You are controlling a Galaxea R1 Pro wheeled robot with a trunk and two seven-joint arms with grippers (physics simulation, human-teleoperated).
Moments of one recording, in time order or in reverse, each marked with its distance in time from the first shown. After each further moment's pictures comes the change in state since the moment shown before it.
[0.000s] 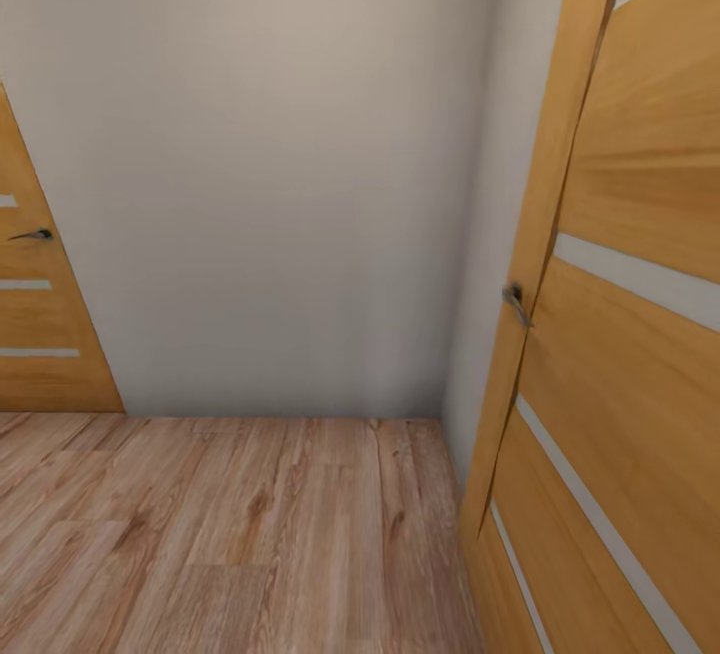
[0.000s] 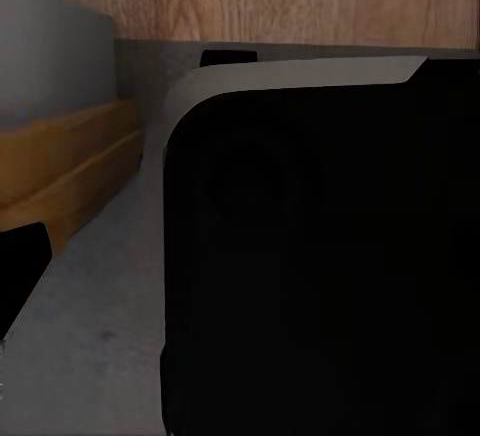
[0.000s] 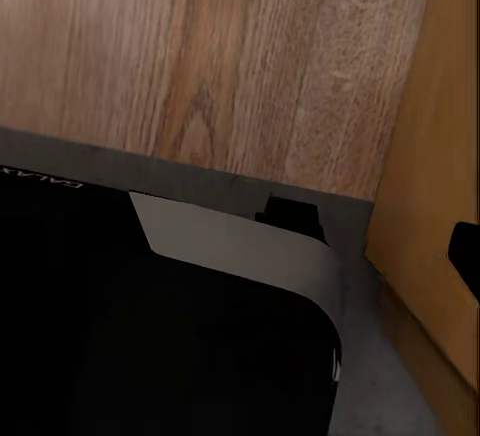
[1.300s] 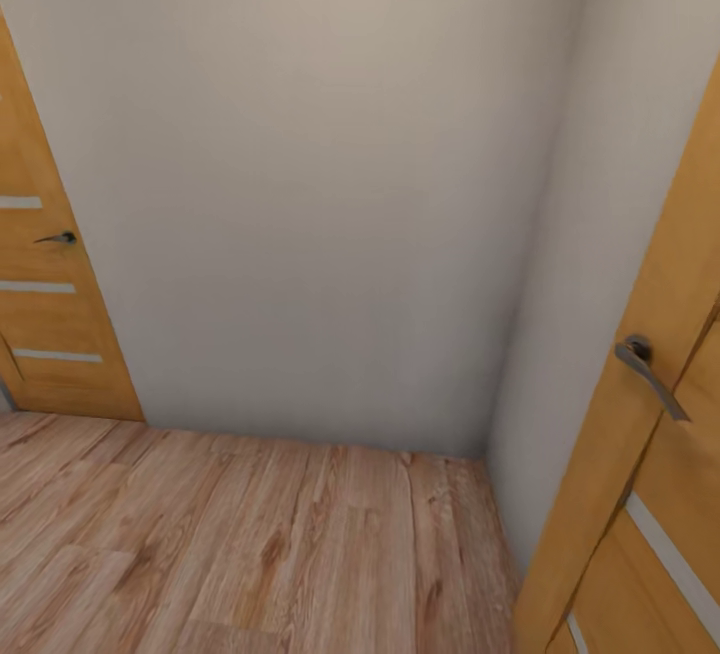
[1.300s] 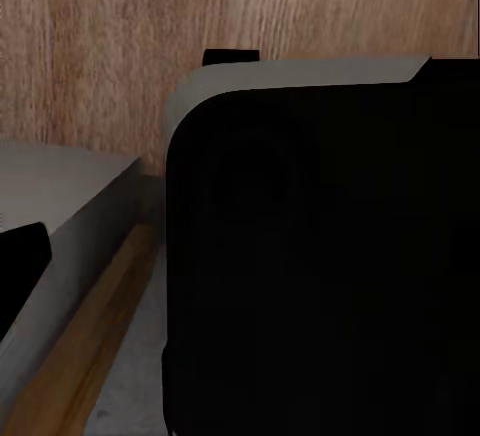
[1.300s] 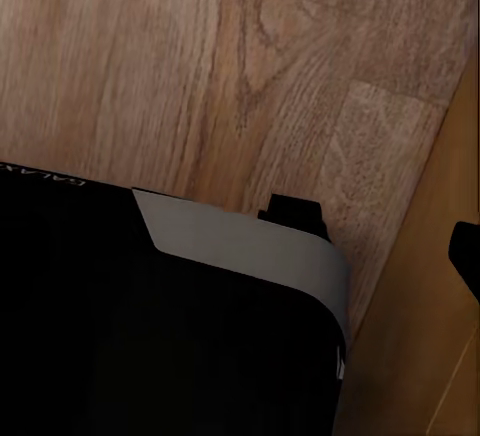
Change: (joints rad) left arm 0.000 0.002 0.001 0.000 0.001 0.002 0.001; right arm 0.000 0.003 0.000 0.000 0.000 0.006 0.001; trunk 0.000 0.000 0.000
